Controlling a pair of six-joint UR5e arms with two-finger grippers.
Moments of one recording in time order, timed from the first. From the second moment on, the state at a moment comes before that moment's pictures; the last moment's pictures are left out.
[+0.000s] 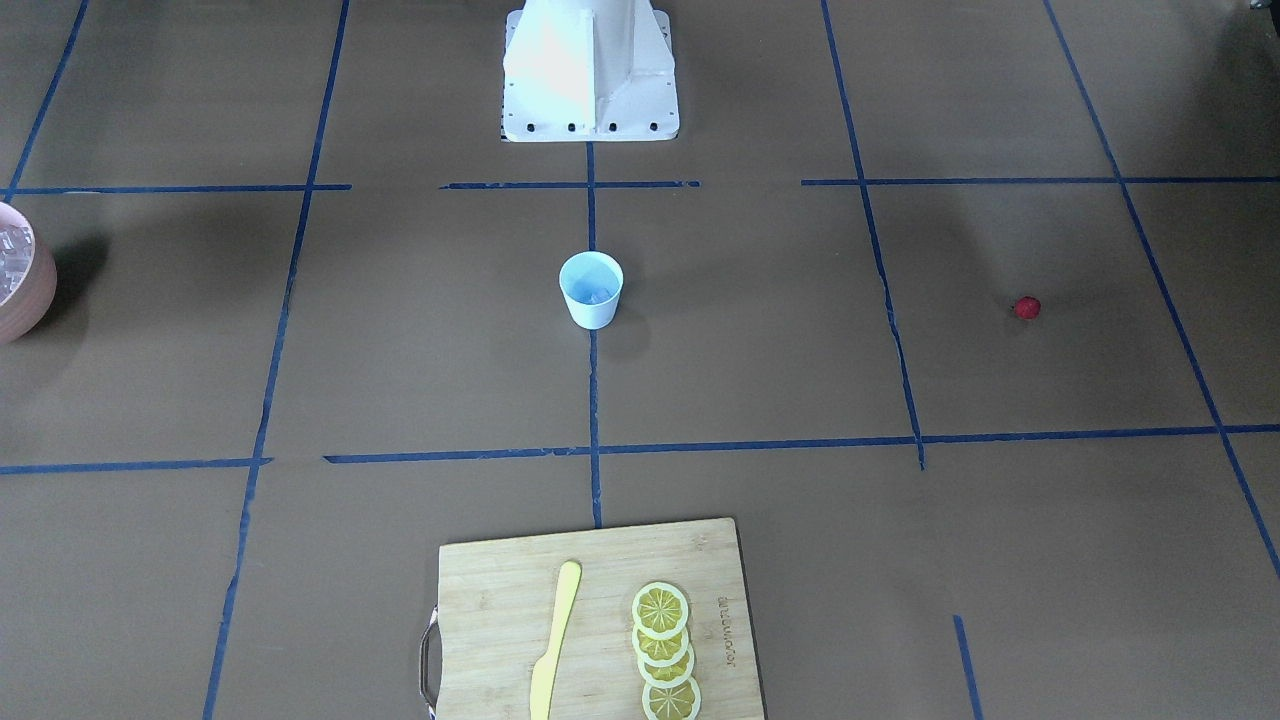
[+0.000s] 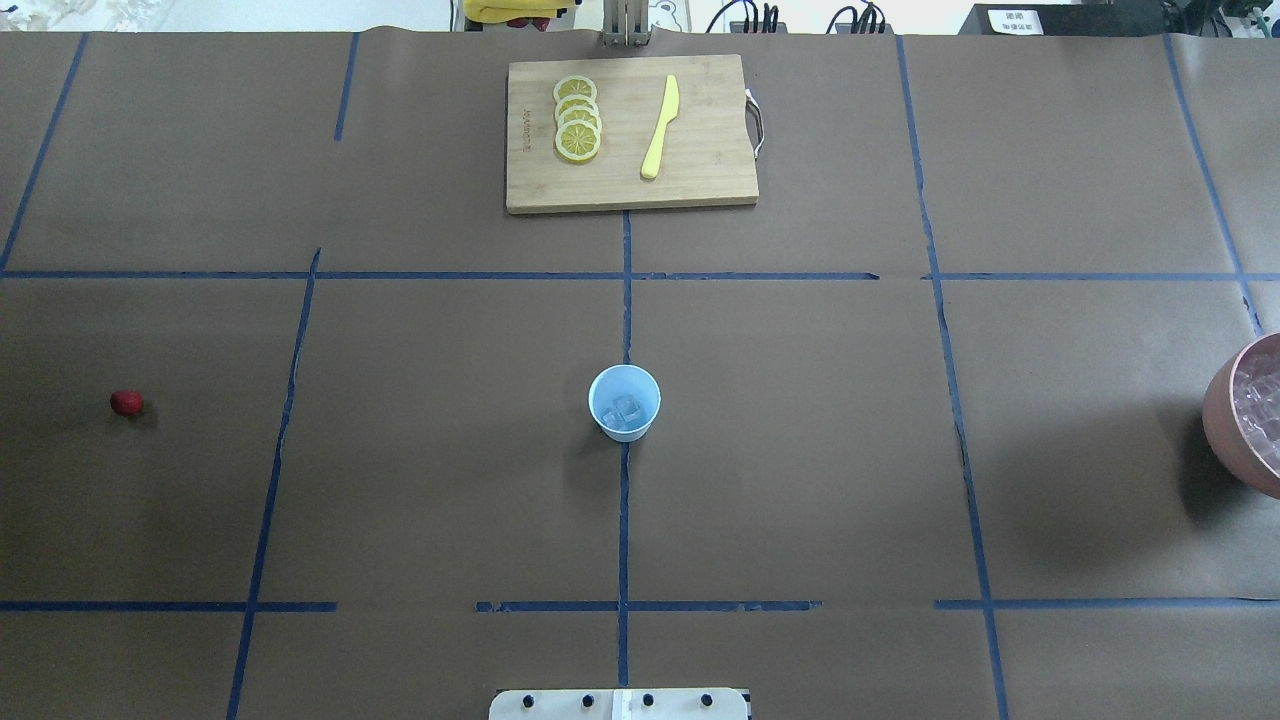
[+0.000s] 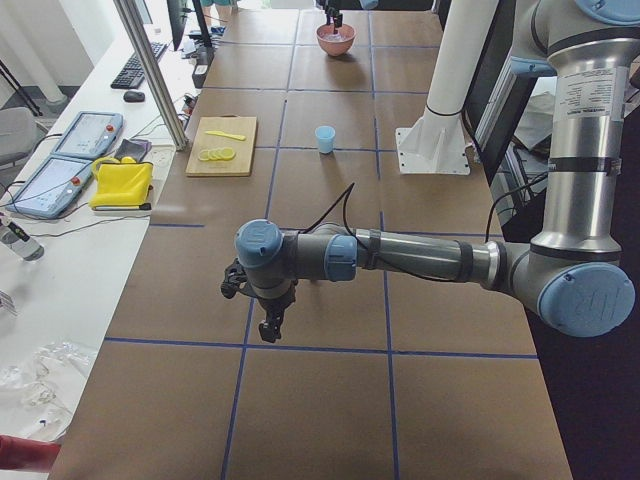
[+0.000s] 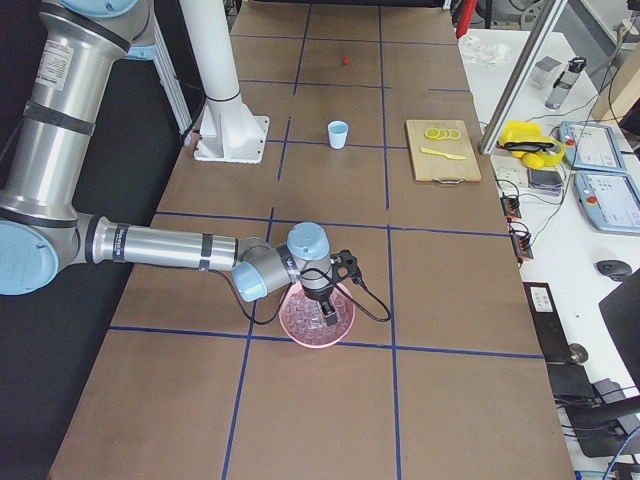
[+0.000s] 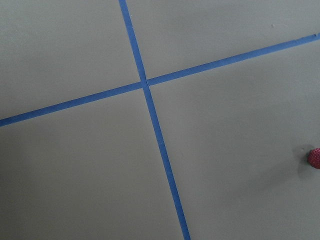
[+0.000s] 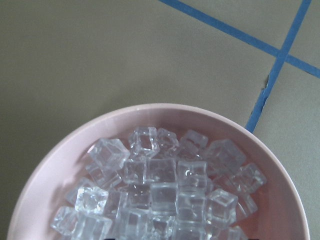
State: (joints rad) left arm -1.53 -1.55 -1.68 -1.48 -2.37 0.24; right arm 1.24 -1.91 1.74 -0.99 2.23 0.08
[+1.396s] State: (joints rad) left arm -1.53 -1.56 -1.68 -1.48 -2.37 0.24; right arm 1.24 -1.93 1.71 -1.00 2.18 0.06
